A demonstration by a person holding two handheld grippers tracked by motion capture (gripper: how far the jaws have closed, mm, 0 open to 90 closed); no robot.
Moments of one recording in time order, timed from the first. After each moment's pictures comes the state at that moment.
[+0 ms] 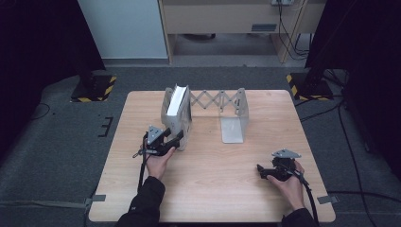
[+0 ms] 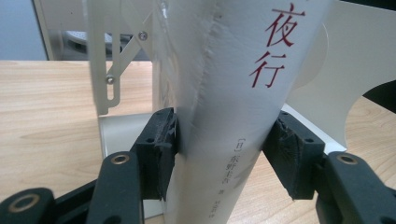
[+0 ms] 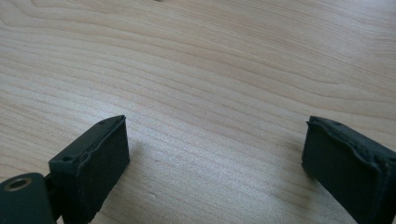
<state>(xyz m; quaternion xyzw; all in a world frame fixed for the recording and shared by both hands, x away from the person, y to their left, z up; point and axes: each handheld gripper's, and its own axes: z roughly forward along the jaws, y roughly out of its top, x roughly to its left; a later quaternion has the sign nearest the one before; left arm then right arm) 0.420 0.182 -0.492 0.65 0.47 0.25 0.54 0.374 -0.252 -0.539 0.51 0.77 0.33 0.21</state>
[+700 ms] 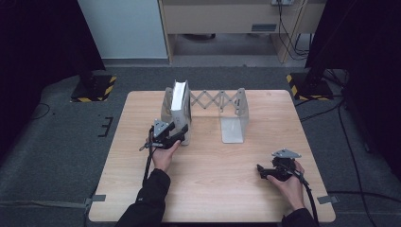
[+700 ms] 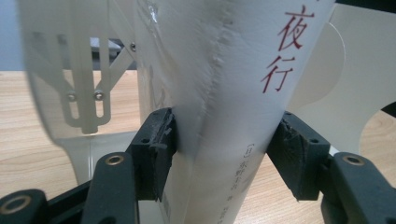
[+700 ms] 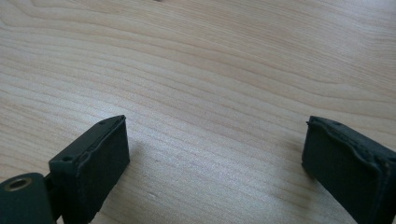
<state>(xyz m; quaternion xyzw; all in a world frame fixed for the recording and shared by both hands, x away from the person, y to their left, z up) 0.446 0.170 -0.492 0.65 0.47 0.25 0.54 0.374 -0.252 -0.539 0.51 0.77 0.33 0.21</state>
